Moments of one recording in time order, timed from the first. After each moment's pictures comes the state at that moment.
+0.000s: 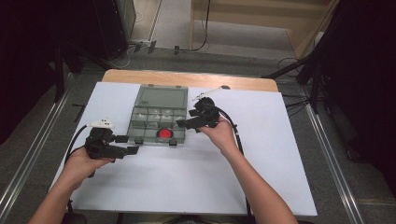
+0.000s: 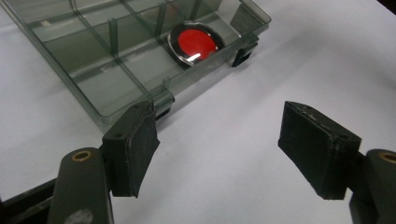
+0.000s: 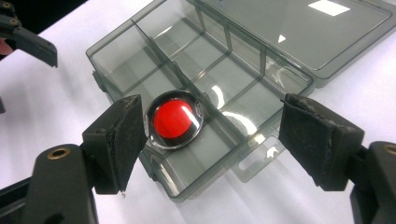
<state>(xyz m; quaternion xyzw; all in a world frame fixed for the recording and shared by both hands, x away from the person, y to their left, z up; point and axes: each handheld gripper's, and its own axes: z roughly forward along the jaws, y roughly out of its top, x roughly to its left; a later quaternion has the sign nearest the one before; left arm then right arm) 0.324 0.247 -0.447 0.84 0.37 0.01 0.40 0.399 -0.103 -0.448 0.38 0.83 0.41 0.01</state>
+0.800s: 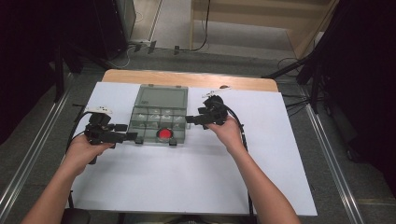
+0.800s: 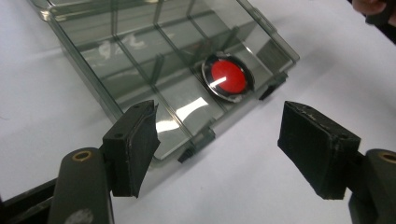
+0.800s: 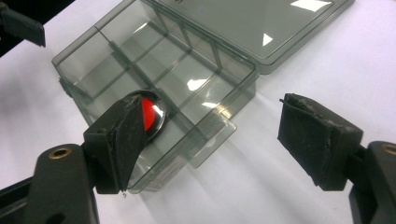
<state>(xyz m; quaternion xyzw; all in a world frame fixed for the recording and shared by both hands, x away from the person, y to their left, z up) 0.366 0.254 -0.443 0.82 0.41 0.00 0.41 0.410 -0.129 -0.457 0.42 0.81 0.41 0.02</state>
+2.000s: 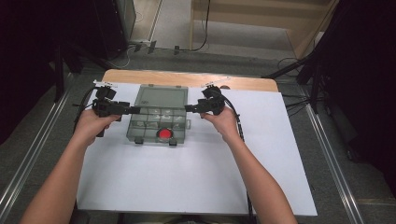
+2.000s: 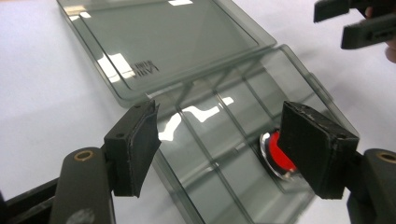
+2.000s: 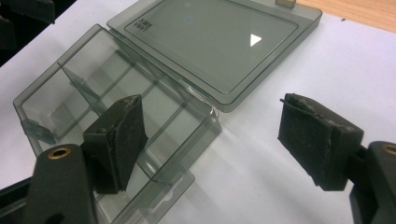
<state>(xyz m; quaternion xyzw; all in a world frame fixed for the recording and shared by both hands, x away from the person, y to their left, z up) 0.448 0.247 -0.434 0.80 0.45 0.01 0.40 0.451 -0.126 -0.459 0.45 0.79 0.41 0.02</state>
